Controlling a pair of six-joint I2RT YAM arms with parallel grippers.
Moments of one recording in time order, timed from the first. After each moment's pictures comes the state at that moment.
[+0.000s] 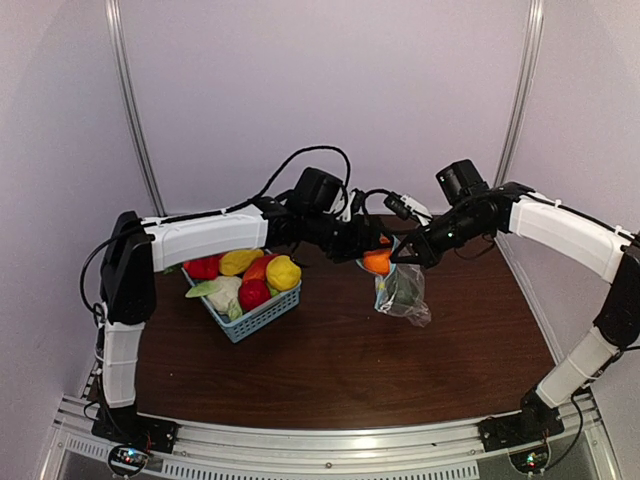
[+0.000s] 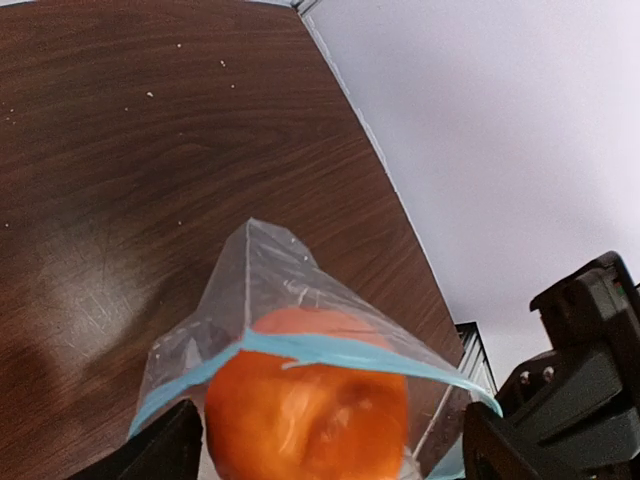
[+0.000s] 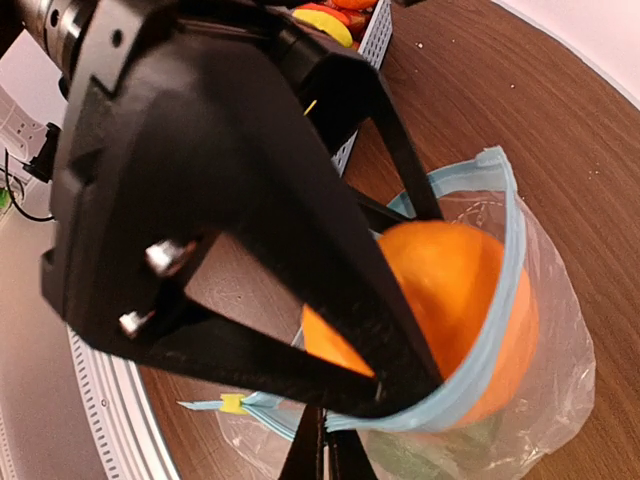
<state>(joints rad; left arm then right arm) -0.89 2.12 1.84 -0.28 0.36 -0.73 0.49 1.53 1.36 -0.73 -0.57 -0.25</state>
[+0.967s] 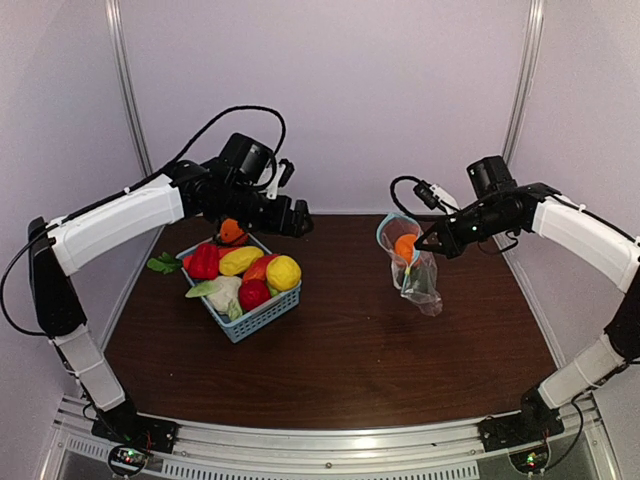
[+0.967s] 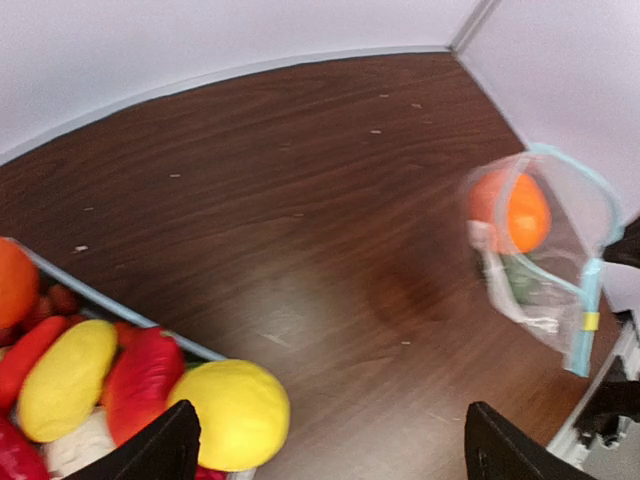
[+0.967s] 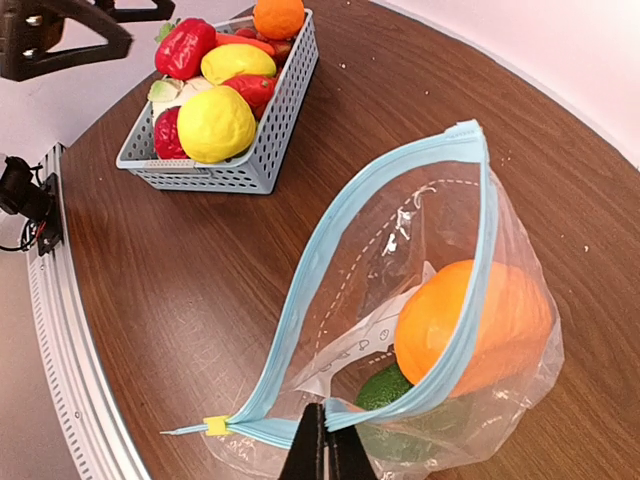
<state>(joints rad) -0.77 1.72 1.67 -0.68 0.02 -0.36 0.36 1.44 1.30 -0.71 -0.55 -0.27</state>
